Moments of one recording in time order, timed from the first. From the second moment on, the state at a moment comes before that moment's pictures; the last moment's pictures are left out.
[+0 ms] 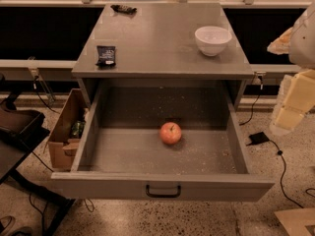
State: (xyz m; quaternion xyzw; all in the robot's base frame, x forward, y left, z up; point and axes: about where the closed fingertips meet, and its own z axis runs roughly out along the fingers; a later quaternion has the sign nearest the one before) arm 0.438 -0.217 0.976 -0.60 0.78 -0.03 0.16
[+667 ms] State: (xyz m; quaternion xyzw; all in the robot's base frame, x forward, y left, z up) arm 0.448 -0.207 0.956 -0.59 0.78 -0.01 0.19
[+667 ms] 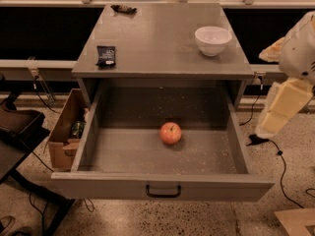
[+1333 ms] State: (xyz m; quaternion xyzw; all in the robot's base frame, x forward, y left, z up) arm 0.471 -0.126 0.819 -0.56 0.75 0.19 0.29
